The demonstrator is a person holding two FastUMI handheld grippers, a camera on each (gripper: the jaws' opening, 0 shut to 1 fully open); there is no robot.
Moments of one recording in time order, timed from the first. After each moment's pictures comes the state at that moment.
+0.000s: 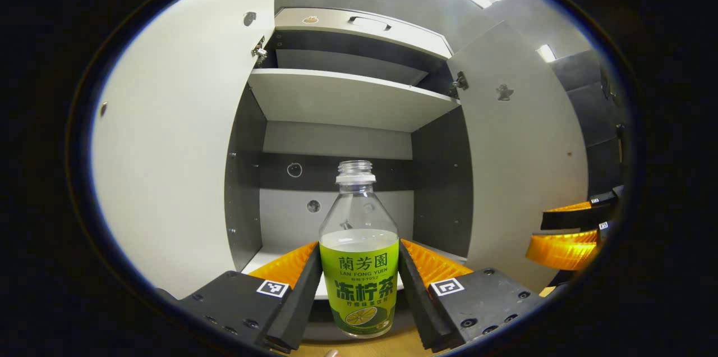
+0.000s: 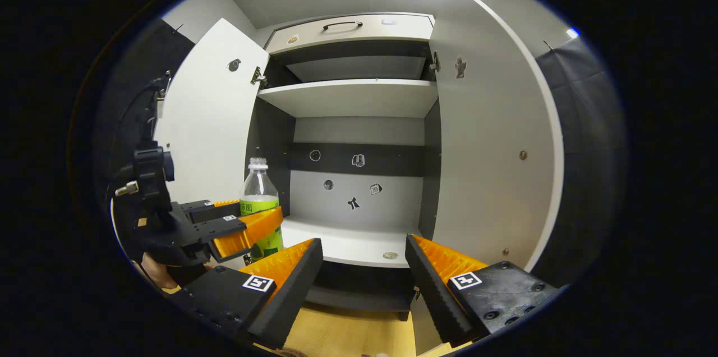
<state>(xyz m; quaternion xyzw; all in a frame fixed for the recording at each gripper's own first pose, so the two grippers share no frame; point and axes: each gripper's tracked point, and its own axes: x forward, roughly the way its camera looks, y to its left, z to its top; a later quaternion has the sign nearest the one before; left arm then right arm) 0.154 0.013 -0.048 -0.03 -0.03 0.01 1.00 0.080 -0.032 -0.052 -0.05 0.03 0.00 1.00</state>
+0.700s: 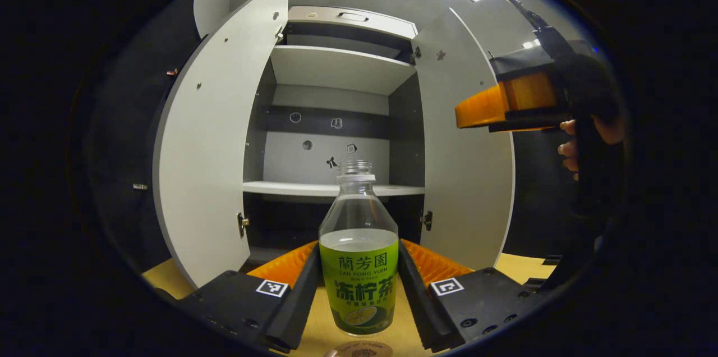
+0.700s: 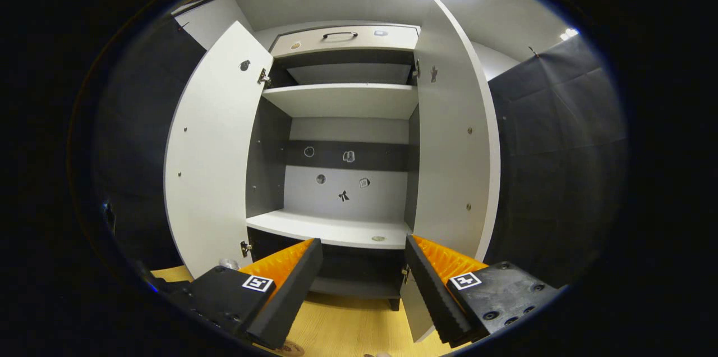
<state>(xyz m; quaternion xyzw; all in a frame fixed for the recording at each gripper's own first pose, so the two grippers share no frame) 0.020 -0.073 -0.230 -0.04 0.02 0.02 1.00 0.028 -0.050 -0.099 -0.04 0.03 -0.01 1.00</state>
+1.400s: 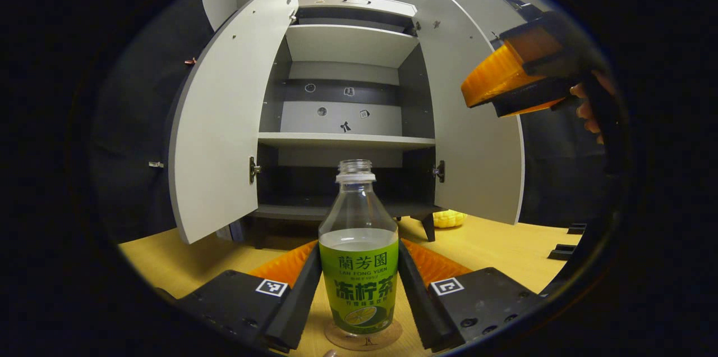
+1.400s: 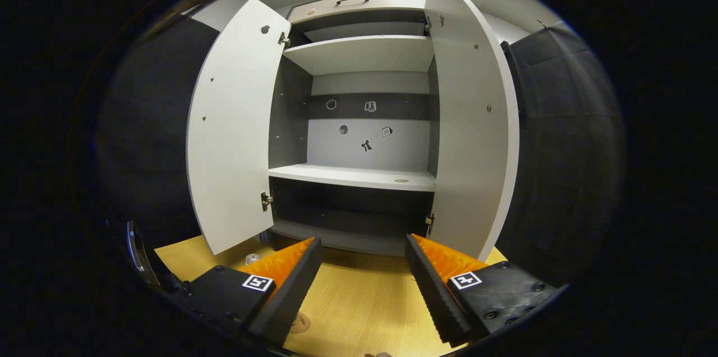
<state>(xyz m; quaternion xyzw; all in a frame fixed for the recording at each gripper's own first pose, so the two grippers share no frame) 0.001 -0.081 -0.336 -0.02 0.04 0.06 1.00 -0.009 -0.039 -0.195 -0.03 0.12 0.05 0.99</state>
